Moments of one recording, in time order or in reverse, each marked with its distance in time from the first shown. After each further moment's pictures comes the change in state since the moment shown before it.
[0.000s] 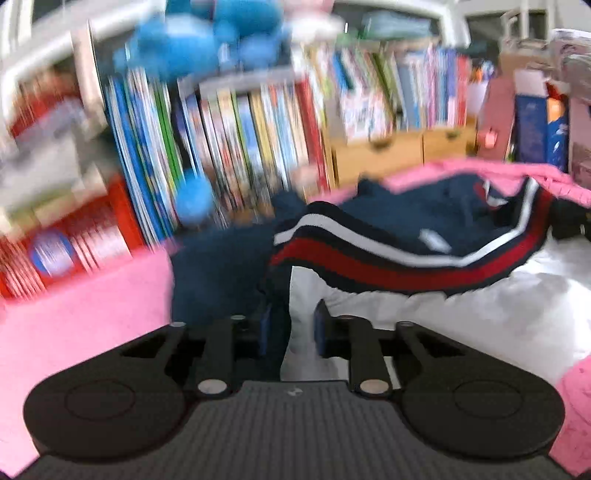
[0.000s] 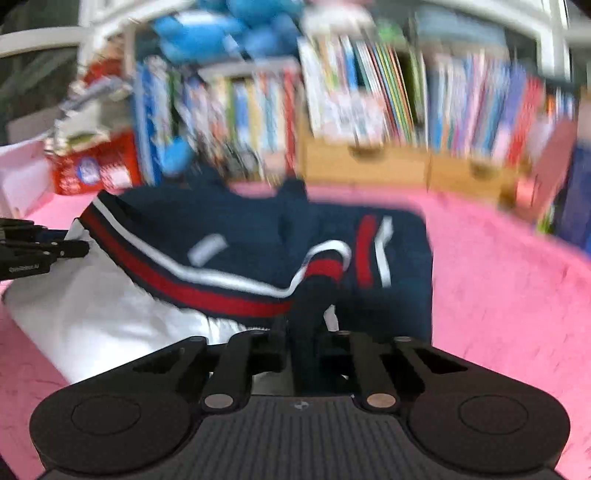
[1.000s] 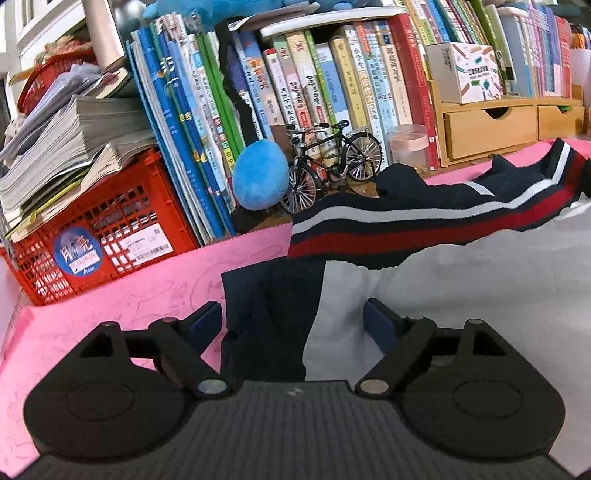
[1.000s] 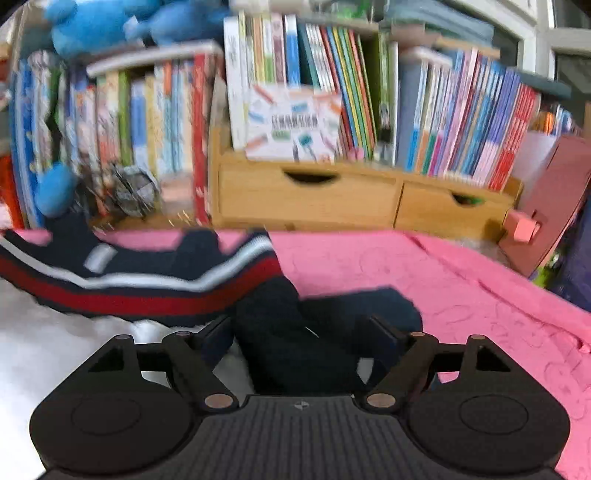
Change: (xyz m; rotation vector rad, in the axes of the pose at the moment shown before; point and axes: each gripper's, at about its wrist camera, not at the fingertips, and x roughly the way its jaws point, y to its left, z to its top) left arm 0.145 0.045 0.008 -0.037 0.191 0.229; right arm 0.169 -0.027 0.070 0.084 0.014 -0.205
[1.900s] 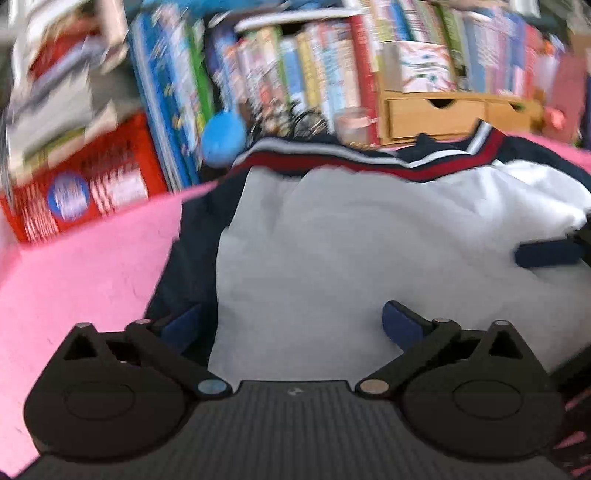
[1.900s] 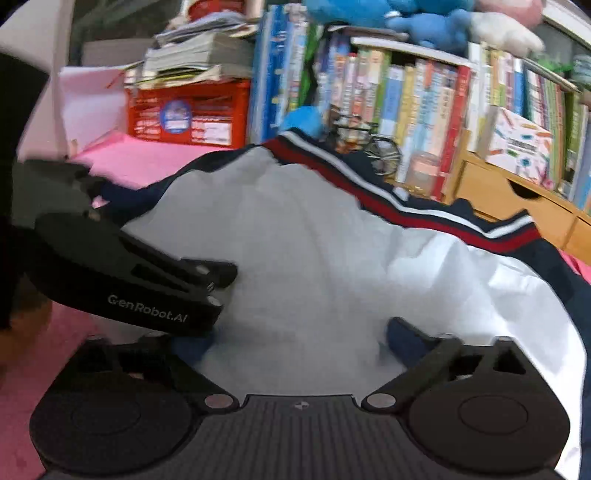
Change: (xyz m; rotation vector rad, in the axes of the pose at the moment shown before) left arm -0.060 -0.026 -0.041 -0.109 0.076 -0.126; right arm -0.093 0.138 -0.066 -0.278 0.077 0.395
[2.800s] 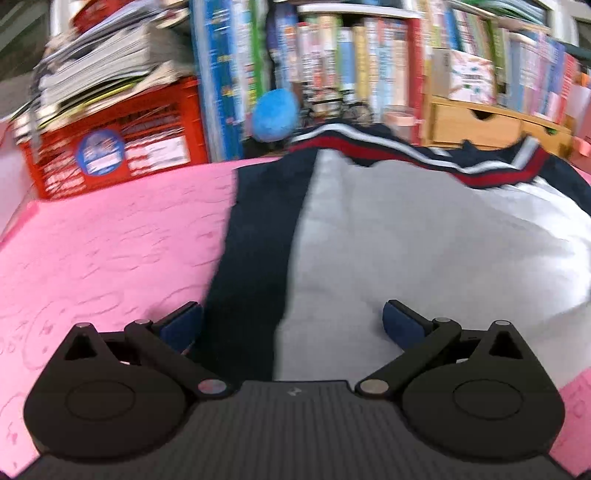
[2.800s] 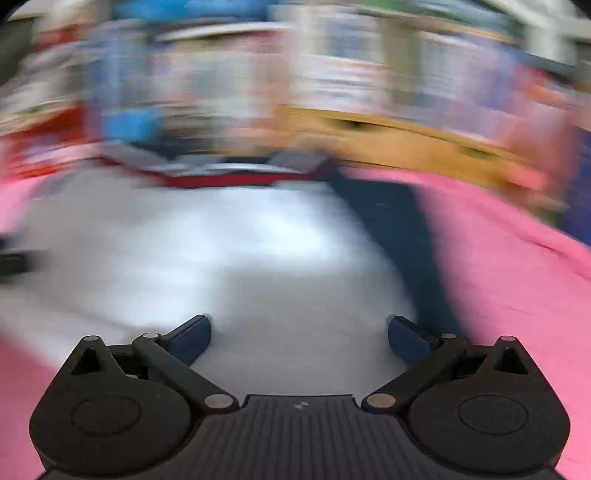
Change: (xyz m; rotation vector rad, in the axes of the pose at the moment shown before) left arm -0.010 0.044 -0.014 -0.112 0.024 0.049; right arm -0.052 -0.124 -0.062 0.321 0.026 -0.396
